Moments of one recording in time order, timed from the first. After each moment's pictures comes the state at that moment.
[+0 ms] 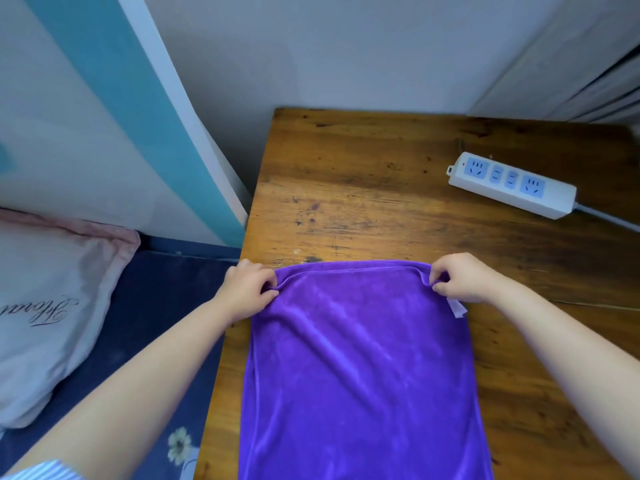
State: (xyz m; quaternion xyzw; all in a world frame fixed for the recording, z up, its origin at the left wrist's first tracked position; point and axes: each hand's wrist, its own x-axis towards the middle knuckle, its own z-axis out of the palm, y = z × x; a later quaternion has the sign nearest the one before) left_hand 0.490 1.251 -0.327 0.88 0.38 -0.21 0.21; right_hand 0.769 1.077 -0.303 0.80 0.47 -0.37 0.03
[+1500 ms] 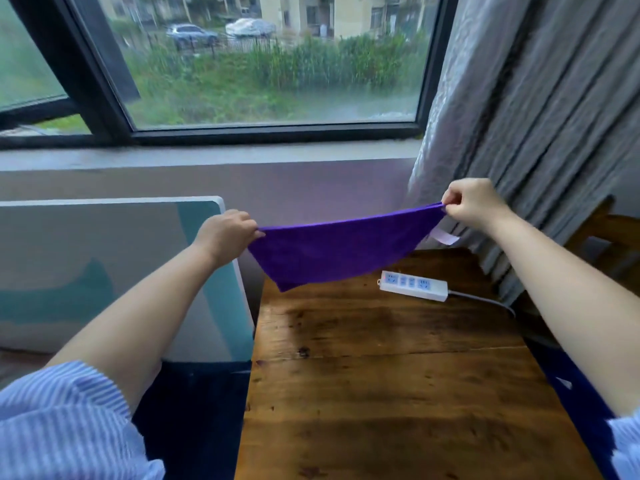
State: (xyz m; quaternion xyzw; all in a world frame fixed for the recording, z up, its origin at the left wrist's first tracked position) left_hand 0.522 1.314 -0.036 0.95 0.08 0.22 -0.21; right_hand 0.800 1.038 0.012 0.87 0.41 0.08 -0.25
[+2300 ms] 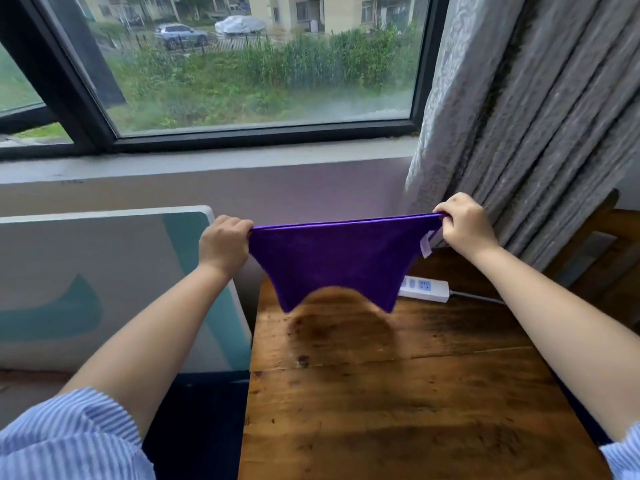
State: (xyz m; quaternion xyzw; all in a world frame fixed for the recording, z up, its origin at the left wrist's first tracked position) left_hand 0.546 1.305 -0.046 0.93 0.25 0.25 -0.07; right_hand 0.817 1.047 -0.044 0.85 0.42 0.16 -0.28
